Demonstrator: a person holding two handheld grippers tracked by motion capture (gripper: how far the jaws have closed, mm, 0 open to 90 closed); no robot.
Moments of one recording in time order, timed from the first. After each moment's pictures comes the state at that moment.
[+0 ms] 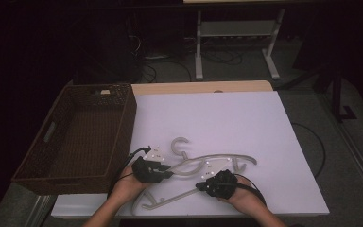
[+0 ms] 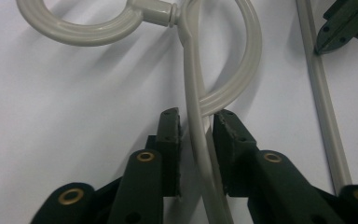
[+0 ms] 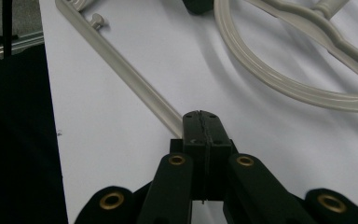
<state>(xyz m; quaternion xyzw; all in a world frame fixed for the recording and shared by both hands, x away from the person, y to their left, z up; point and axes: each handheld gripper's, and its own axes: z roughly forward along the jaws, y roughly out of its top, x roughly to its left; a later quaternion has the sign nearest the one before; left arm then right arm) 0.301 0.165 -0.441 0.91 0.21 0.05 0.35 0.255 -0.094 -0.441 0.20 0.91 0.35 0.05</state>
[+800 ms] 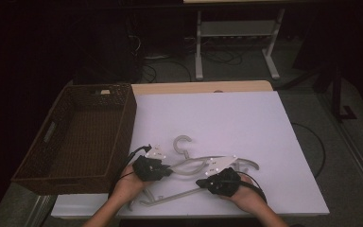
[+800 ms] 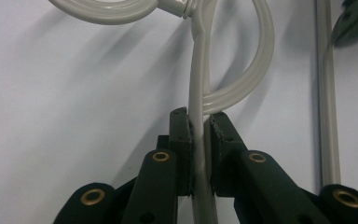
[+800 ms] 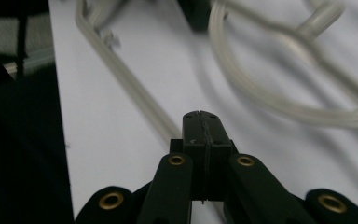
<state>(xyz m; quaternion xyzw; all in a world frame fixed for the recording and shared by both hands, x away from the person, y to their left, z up) 0.299 0.160 -0.434 0.91 0.24 0.05 0.34 0.256 -0.103 -0.430 0.21 0.89 0.39 0.04</state>
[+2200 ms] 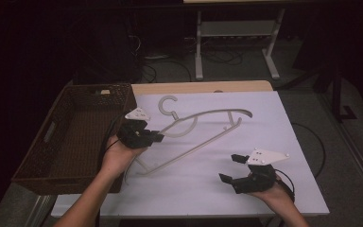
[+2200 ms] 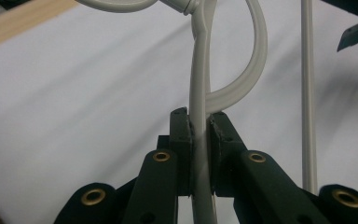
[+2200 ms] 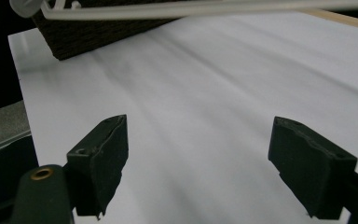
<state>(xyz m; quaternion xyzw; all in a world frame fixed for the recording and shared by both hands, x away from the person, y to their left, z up) 0.337 0.183 -0.330 0.86 0.32 0.09 0.39 0.247 -0.184 -0.405 0.30 0.81 0.49 0.12</state>
